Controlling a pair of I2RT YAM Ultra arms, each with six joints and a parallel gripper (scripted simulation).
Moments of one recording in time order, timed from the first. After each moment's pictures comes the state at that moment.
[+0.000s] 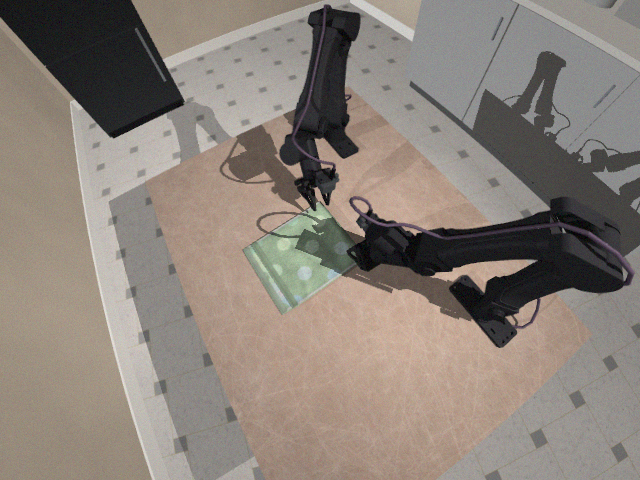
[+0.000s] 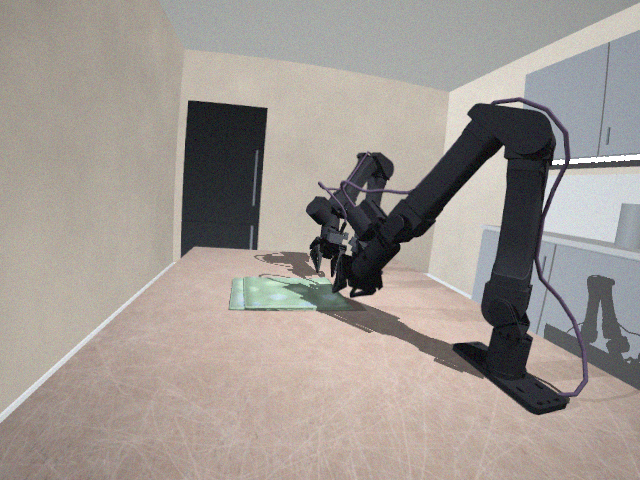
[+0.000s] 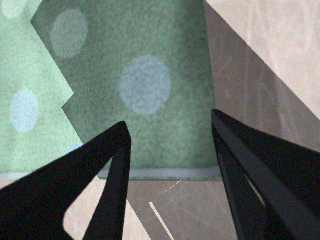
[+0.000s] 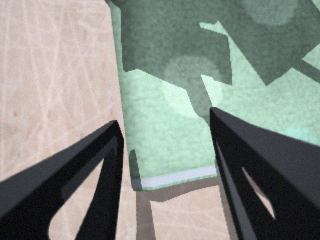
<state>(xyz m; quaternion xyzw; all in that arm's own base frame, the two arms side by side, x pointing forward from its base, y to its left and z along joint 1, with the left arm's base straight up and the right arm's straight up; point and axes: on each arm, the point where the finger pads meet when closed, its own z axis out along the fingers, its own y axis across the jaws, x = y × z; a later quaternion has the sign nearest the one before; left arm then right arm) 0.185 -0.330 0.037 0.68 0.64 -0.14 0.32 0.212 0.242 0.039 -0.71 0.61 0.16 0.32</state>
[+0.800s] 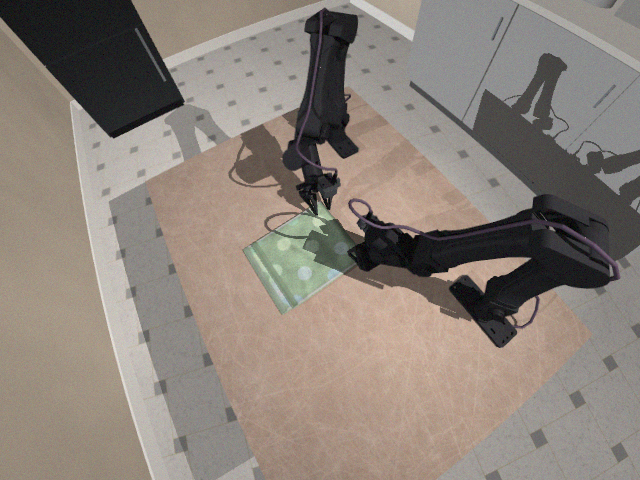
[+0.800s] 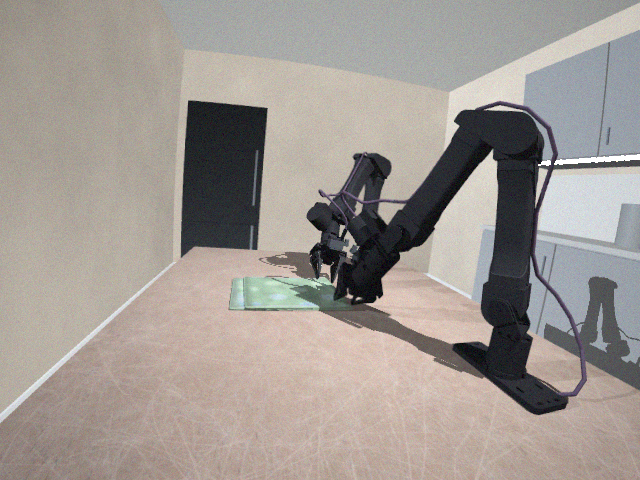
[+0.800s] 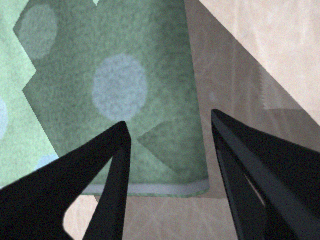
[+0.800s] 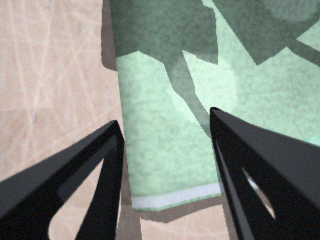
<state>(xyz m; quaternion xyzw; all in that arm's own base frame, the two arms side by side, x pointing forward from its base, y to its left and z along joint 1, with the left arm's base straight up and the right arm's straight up) 0.179 -0.334 0.017 0.69 0.64 -0.14 0.32 0.212 0.247 0.021 -0.71 0.60 0.16 0.32</state>
